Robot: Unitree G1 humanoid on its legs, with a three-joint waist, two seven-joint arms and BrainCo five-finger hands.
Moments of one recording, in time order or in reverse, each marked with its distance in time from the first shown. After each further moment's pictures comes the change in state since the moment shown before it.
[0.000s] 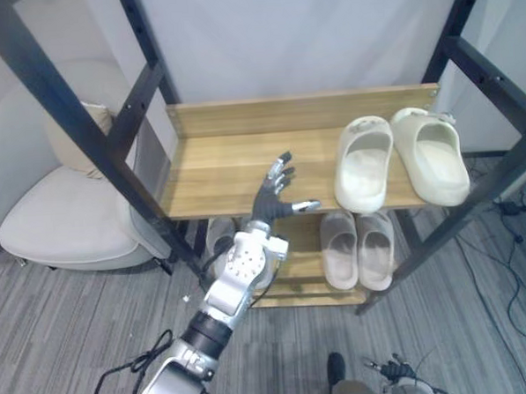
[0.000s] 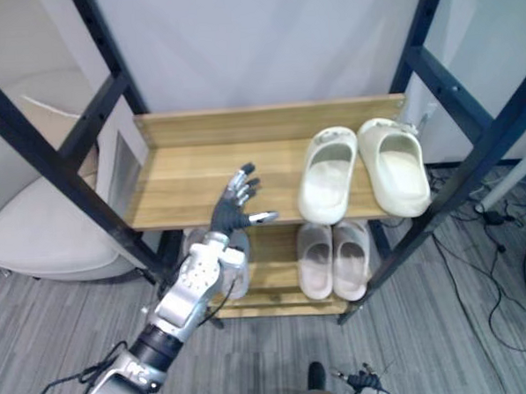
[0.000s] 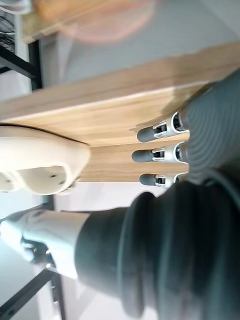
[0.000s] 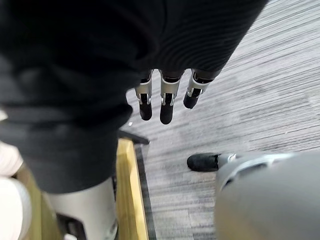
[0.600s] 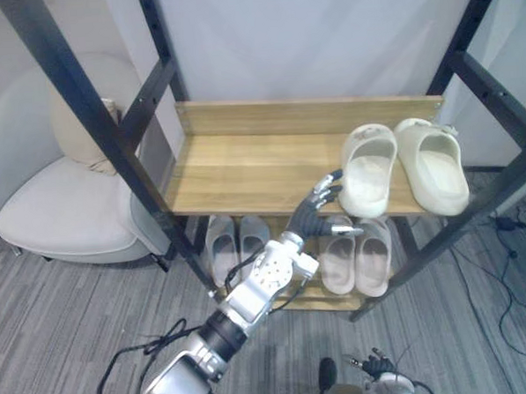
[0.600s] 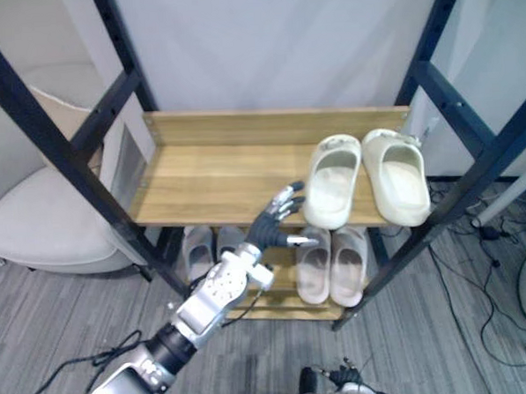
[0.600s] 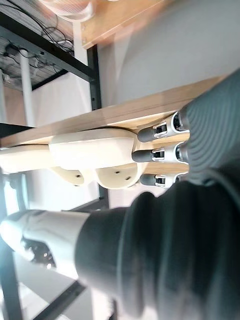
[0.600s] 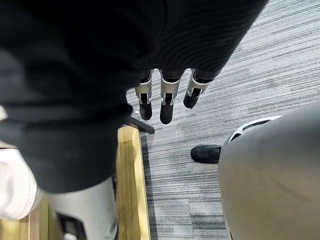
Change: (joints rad) left arm -0.099 -0.032 -0.175 0.110 -0.034 -0.021 -0.026; right arm -0.015 0.039 0.036 0.001 0.000 0.000 -0.014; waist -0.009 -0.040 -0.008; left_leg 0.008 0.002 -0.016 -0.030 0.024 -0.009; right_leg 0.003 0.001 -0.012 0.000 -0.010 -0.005
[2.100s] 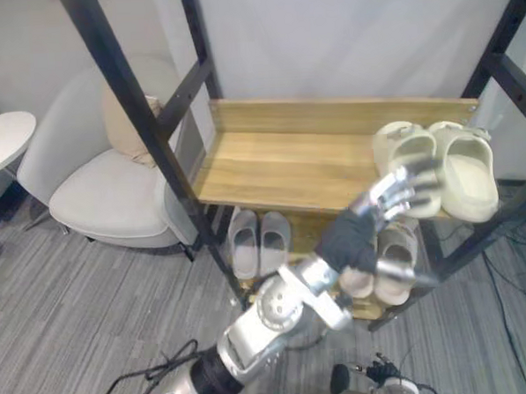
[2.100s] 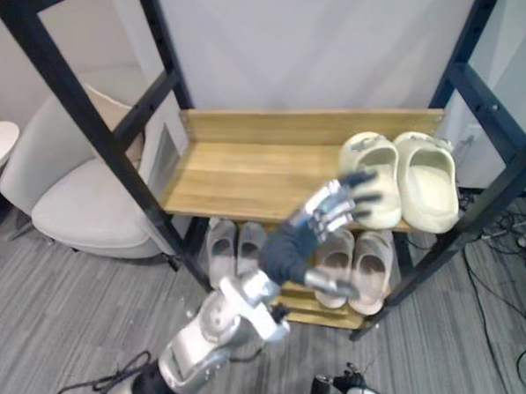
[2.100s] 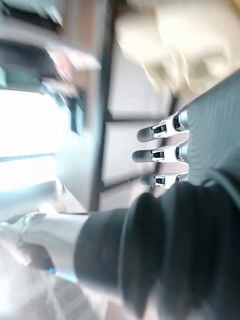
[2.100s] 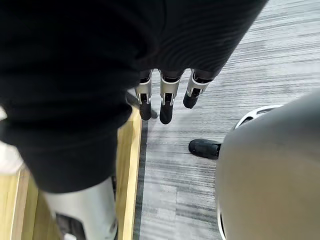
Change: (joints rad) left arm 0.294 0.083 -0.220 -0.392 -0.218 -0.006 -0.234; right arm 0.002 -0.037 0.083 0.038 -0.034 -0.011 0.024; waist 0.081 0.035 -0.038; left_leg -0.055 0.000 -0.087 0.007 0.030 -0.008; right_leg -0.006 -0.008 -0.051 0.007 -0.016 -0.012
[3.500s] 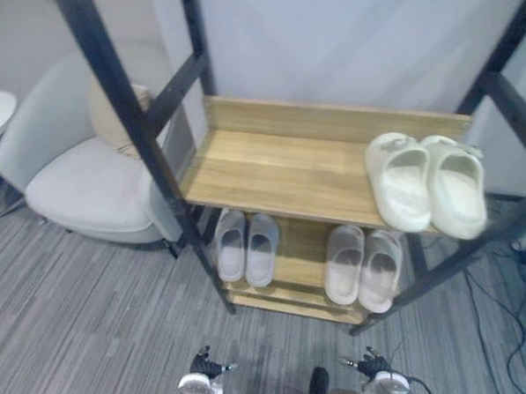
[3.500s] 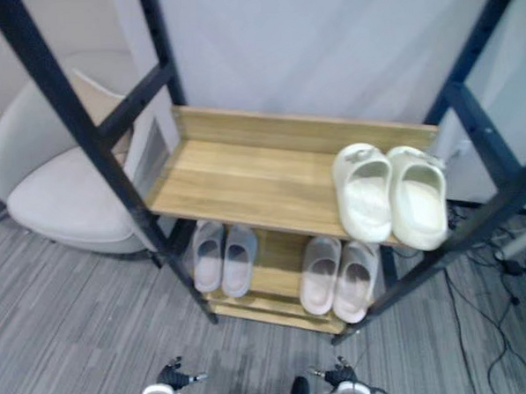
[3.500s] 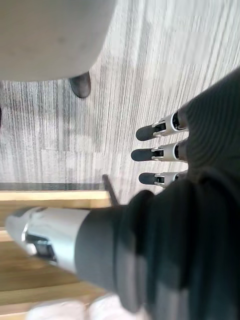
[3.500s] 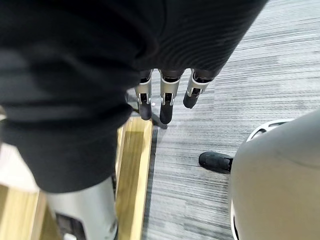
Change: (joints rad) left arm 0.168 -0.056 0.863 1.158 0.537 0.108 0.237; right arm -0.052 0.031 -0.043 0.001 -0.034 0.005 -0.010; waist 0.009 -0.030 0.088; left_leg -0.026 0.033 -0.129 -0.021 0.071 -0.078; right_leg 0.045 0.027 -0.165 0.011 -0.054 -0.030
